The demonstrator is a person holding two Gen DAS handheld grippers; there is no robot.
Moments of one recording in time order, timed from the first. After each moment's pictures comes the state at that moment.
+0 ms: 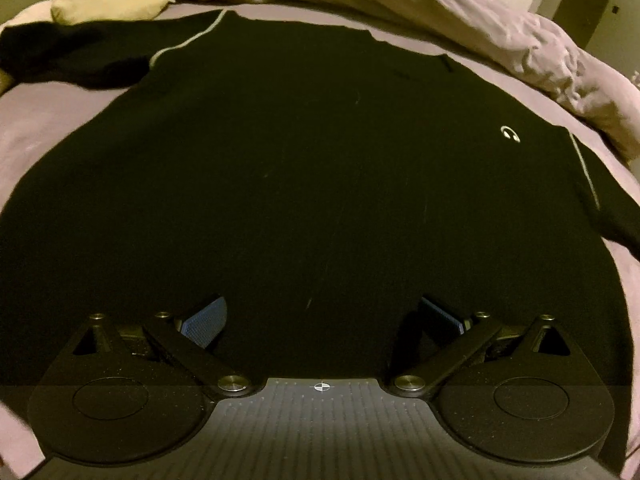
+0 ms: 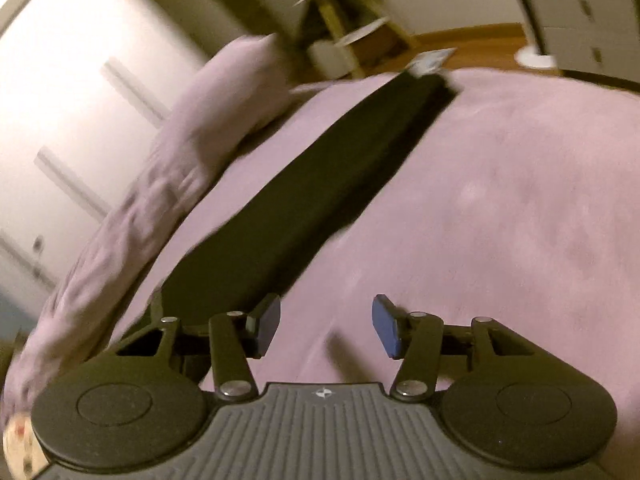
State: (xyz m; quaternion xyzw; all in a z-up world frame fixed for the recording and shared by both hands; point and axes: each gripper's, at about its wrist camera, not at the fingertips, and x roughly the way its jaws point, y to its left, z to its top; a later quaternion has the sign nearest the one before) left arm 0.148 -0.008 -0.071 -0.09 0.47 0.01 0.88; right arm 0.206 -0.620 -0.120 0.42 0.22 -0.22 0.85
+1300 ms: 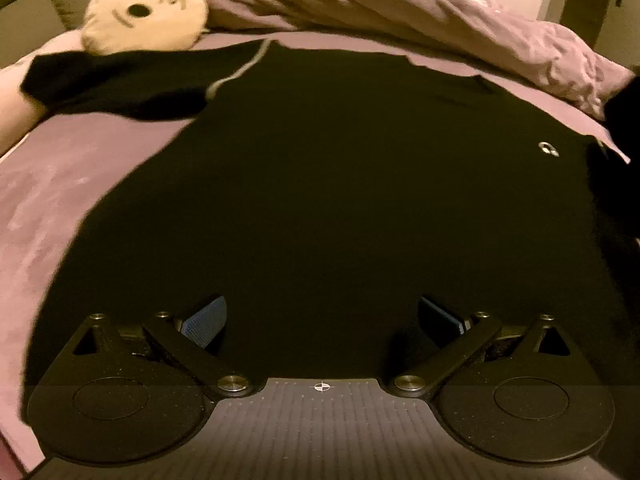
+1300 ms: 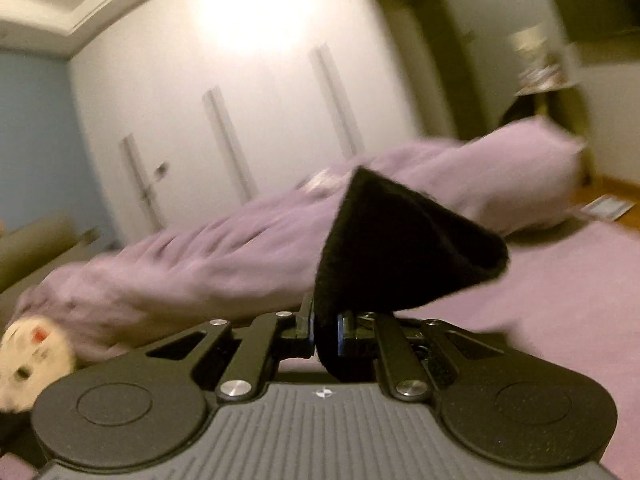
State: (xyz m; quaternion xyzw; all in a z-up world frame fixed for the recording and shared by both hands) left arm 0.132 0.049 -0.060 -0.05 0.45 0.04 0.89; right arm 0.338 -0.317 0.012 0.19 0.17 -0.01 0.97
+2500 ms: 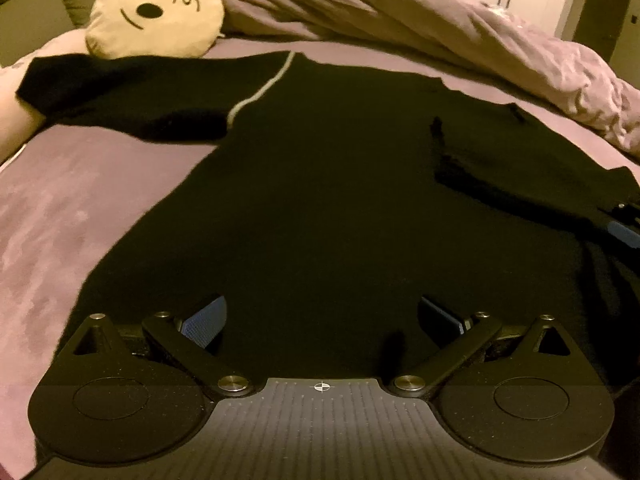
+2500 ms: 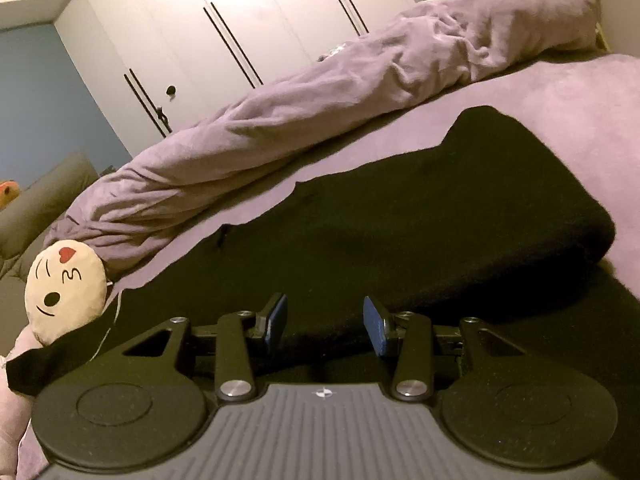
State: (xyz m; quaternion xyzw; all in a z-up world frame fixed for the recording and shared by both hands) left arm 0.186 0.078 -0.060 -0.07 0.44 0.06 0.89; right arm 0.292 -0.260 -0.096 0.25 0.28 0.02 0.93
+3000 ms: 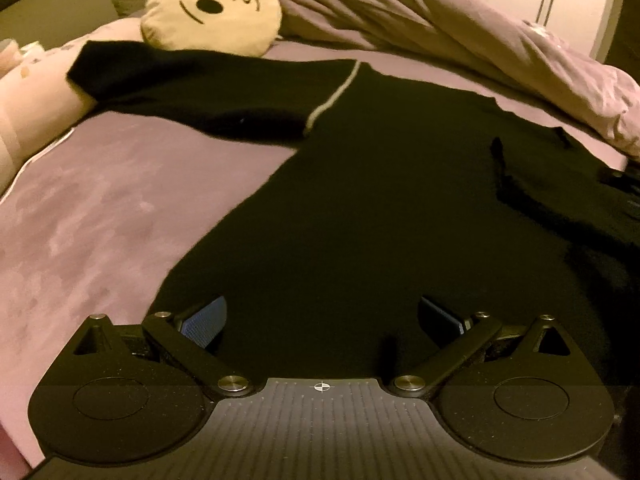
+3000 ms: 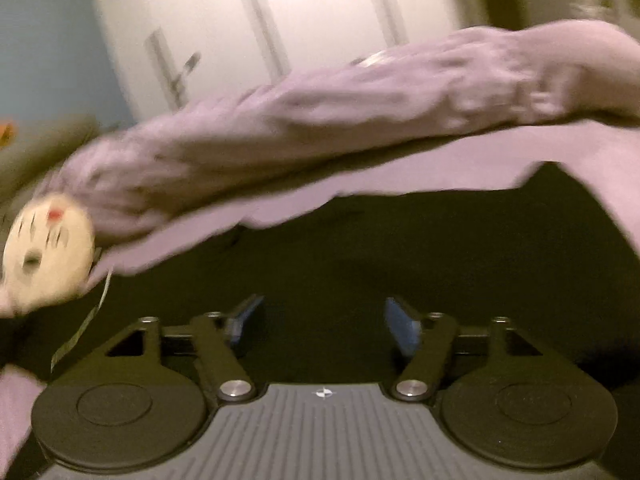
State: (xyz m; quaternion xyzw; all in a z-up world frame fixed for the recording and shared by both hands) left arm 0.170 0.121 -0.056 -0.08 0.43 0.11 0.89; right arm 0.352 -0.189 -0.078 0.13 0.29 0.05 0.95
